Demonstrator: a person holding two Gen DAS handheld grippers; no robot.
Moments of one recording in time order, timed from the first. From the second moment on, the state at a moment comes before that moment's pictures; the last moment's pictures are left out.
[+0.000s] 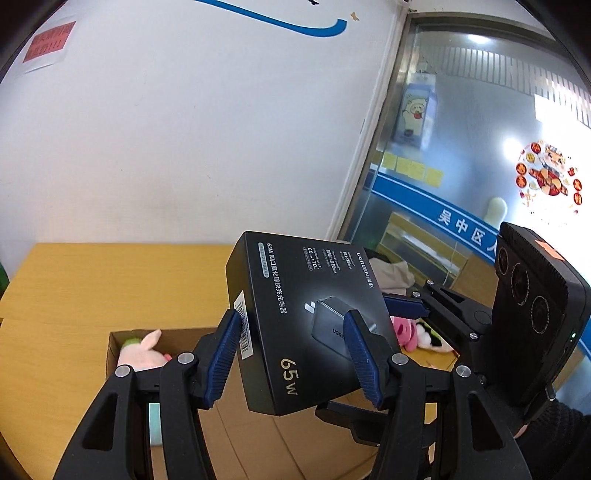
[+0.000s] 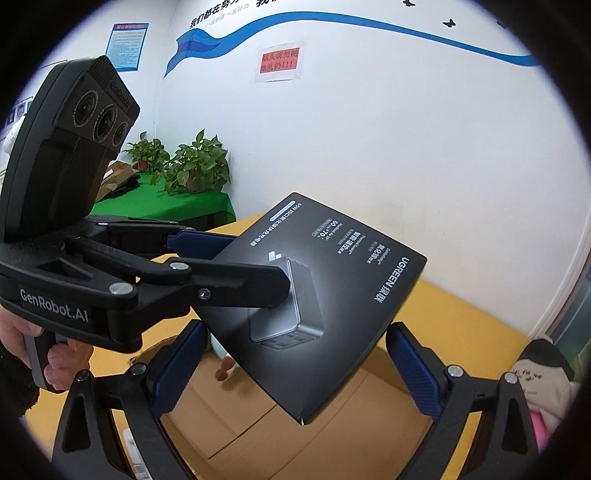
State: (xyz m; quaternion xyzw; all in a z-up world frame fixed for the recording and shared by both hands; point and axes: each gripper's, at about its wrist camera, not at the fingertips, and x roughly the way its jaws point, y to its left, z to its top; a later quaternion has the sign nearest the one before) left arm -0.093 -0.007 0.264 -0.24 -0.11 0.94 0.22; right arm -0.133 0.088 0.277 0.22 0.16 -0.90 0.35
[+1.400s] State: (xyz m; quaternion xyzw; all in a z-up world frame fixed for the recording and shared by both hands) left arm -0.254 0.011 0.045 -0.46 -0.13 0.87 0.13; right arm -0.321 0.090 0.067 0.39 0.09 -0.84 0.37
